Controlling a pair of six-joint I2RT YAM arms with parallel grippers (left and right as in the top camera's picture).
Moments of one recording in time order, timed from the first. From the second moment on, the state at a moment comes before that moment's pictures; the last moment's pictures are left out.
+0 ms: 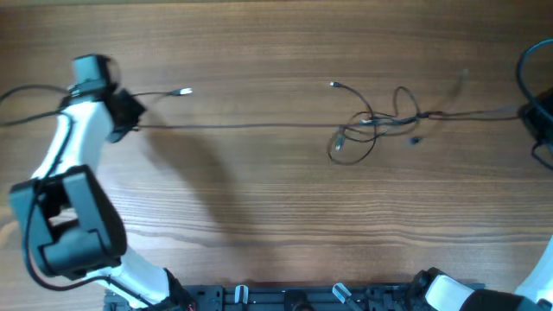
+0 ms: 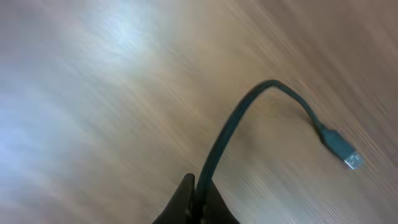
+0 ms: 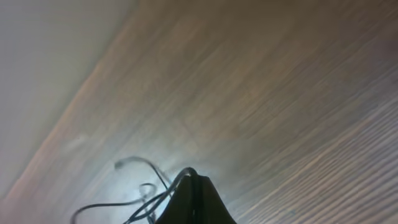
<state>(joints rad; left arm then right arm) 0.30 1.83 1.25 -0.60 -0.06 -0.55 -0.59 1.36 1.48 -1.04 -0.28 0.36</state>
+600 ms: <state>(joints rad) 0.35 1.83 1.25 -0.40 0.46 -0.33 -0.12 1.54 1.51 -1.12 -0.19 0.53</state>
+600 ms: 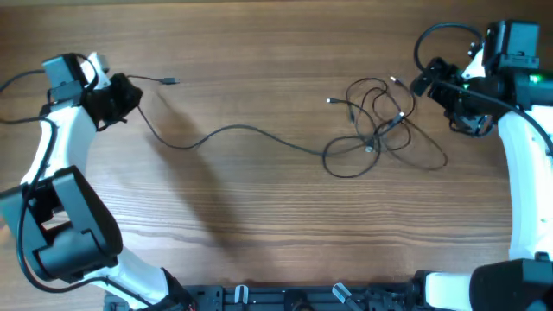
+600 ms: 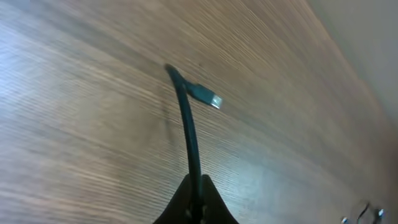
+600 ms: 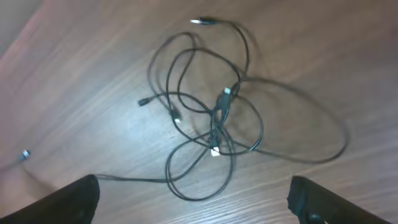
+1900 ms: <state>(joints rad) 0.30 1.83 1.25 -0.54 0.47 -0.34 0.21 1.45 1.14 -0.85 -0.49 1.22</state>
